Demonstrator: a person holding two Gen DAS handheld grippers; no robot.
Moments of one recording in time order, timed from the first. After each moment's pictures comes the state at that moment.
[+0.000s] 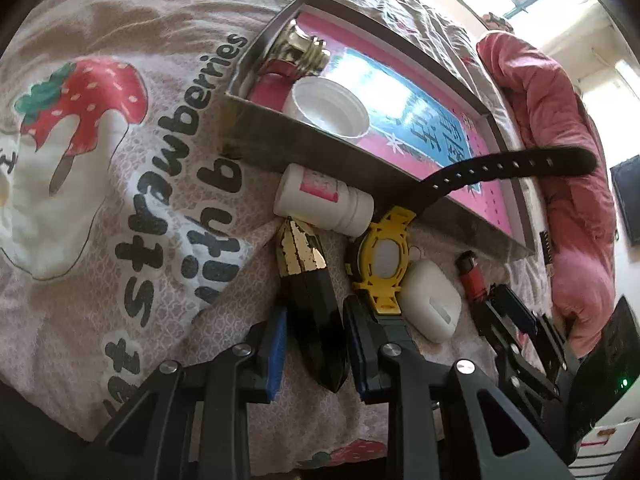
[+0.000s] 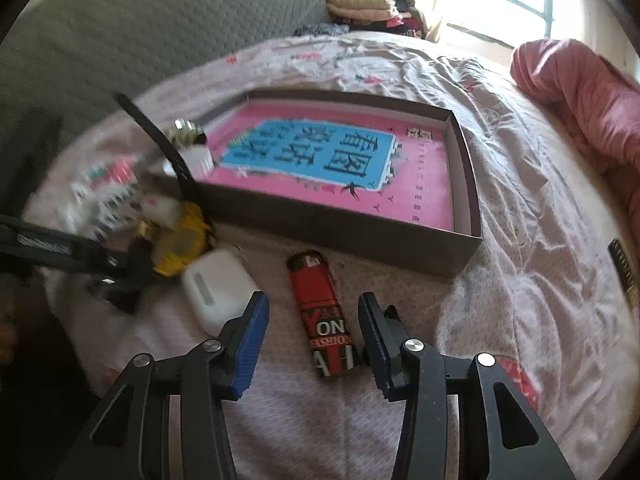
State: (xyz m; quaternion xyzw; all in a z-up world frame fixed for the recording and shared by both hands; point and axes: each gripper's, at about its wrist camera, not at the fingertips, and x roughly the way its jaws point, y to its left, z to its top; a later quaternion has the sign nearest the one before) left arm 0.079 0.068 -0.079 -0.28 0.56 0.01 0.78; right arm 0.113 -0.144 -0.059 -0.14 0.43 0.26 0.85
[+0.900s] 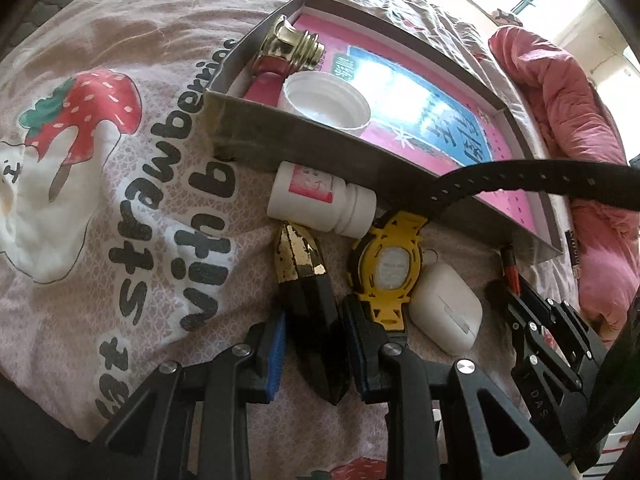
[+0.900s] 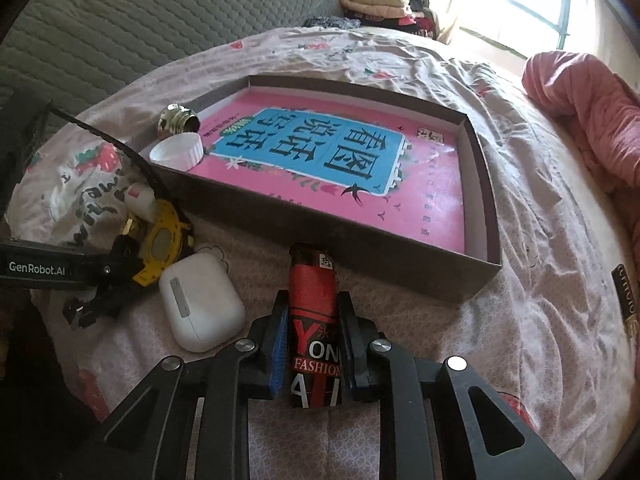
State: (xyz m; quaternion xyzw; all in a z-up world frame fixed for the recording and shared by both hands) left arm 0.086 0.051 -0.086 -0.25 0.56 0.05 0.79; right arm 0.129 -0.139 -0.063 -0.14 0.43 0.27 0.85
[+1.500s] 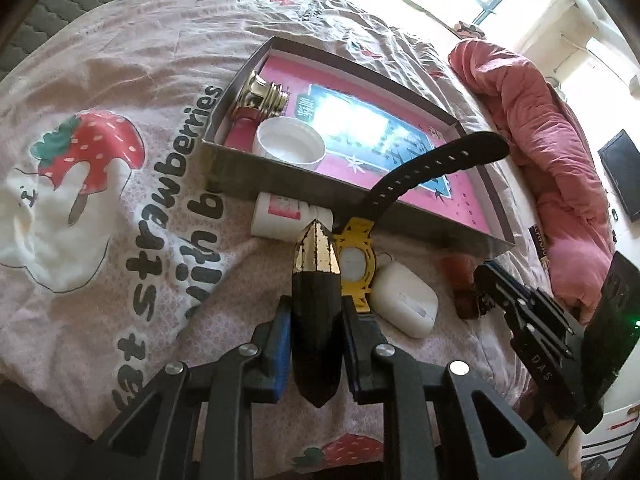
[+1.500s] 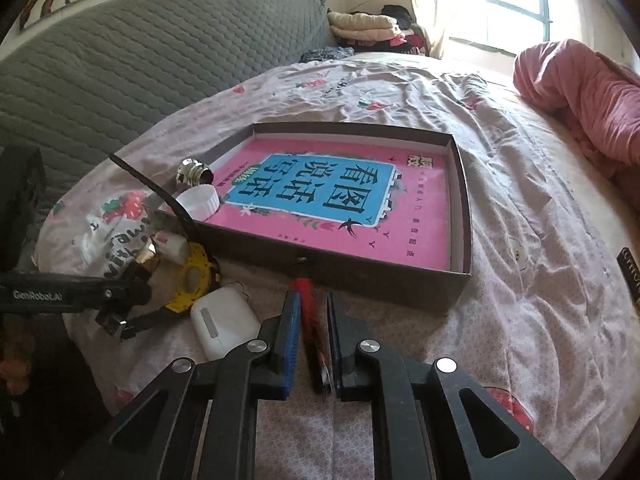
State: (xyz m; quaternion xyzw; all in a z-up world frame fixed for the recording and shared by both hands) left arm 0.065 0.051 -0.052 -0.24 0.51 0.00 0.83; right arm 0.124 -0.163 -0.043 -0.08 0.40 0.29 0.87
